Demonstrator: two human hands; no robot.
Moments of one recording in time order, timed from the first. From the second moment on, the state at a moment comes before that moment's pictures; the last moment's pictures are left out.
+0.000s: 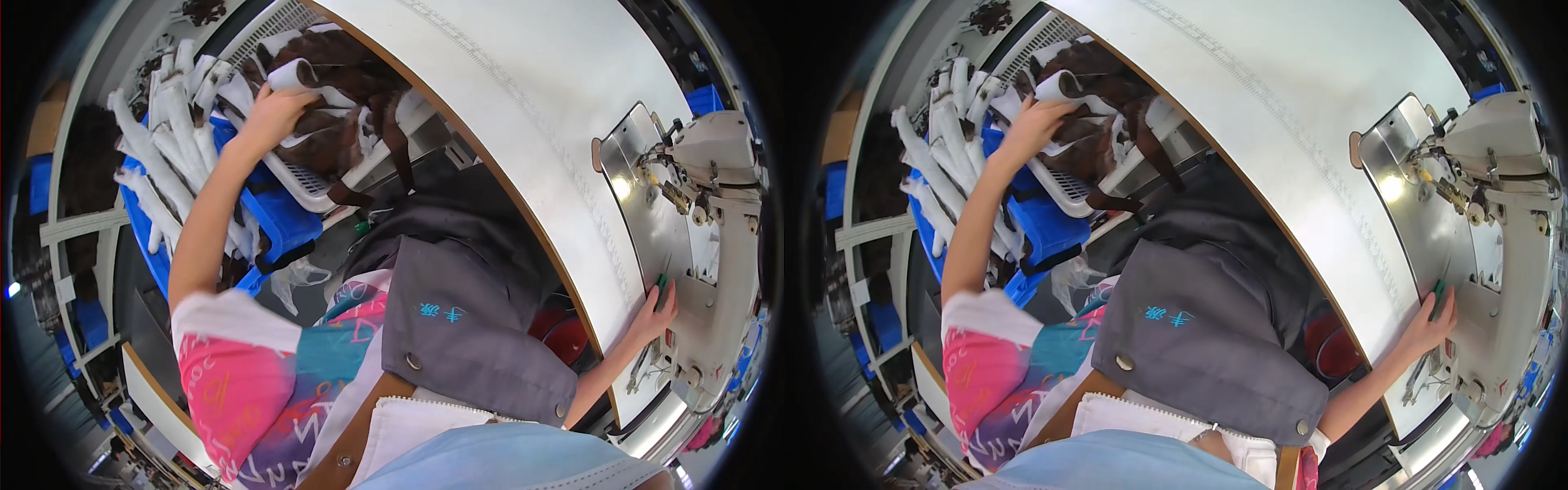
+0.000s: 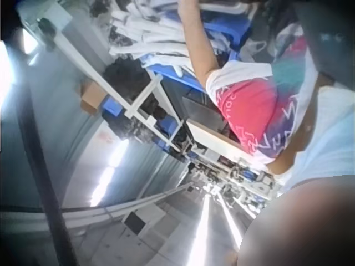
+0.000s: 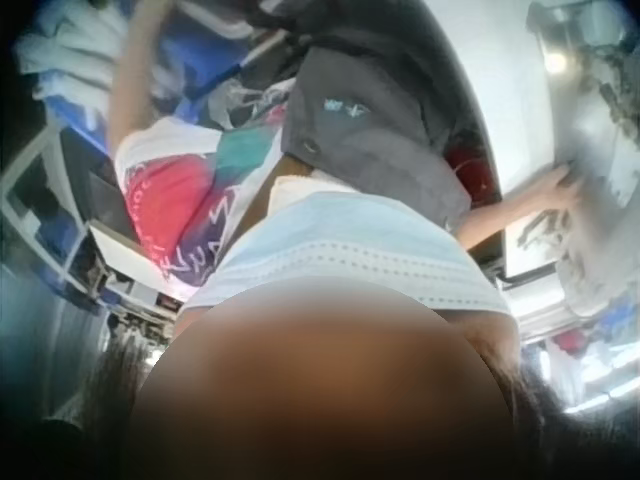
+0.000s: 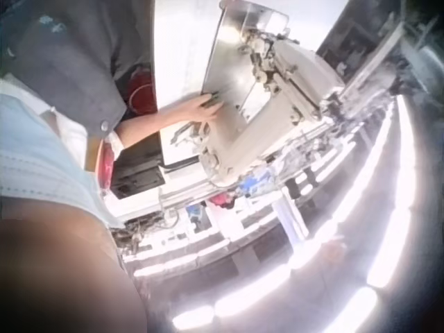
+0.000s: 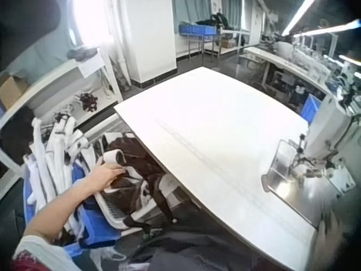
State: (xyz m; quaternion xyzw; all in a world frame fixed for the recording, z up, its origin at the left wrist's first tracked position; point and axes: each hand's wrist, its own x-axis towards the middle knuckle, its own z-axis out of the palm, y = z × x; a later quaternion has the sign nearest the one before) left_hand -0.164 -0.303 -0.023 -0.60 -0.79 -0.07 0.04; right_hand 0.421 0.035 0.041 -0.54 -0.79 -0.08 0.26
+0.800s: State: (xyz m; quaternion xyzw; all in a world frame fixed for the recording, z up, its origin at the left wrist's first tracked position) left_hand 0.079 -0.177 0.066 -0.78 -0.45 -0.43 0.06; right_hand 0.211 -0.092 0.071 -0.10 -0.31 0.87 0.36
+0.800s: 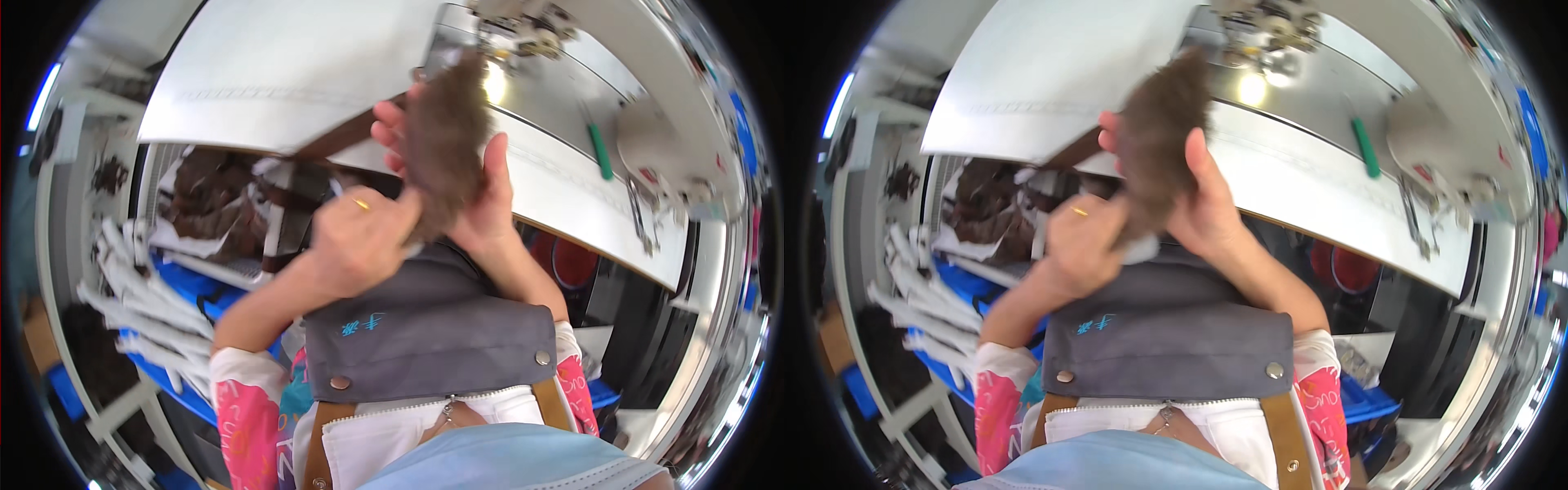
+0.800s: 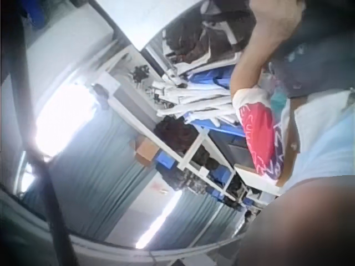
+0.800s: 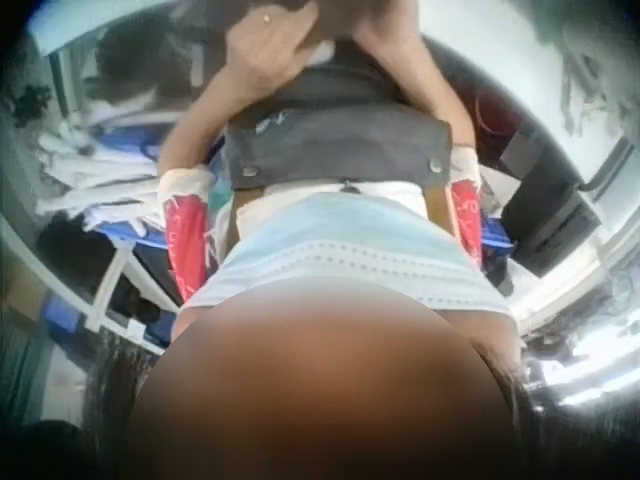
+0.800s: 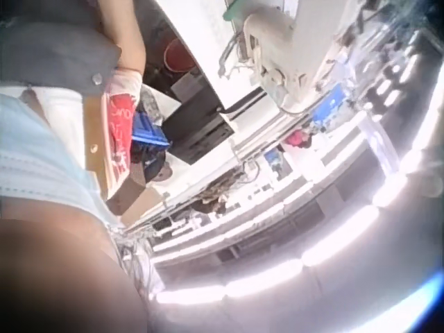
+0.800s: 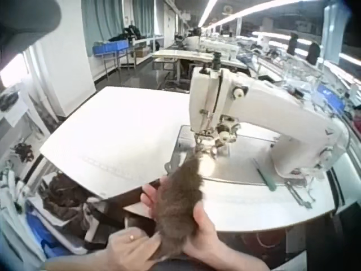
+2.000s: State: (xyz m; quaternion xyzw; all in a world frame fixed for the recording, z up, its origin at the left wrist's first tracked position) left_hand 0.127 -0.073 0.076 -0.36 -0.38 -0.48 -0.71; right_hand 0.519 -0.180 0.090 -0.66 -0.60 0.46 -0.03
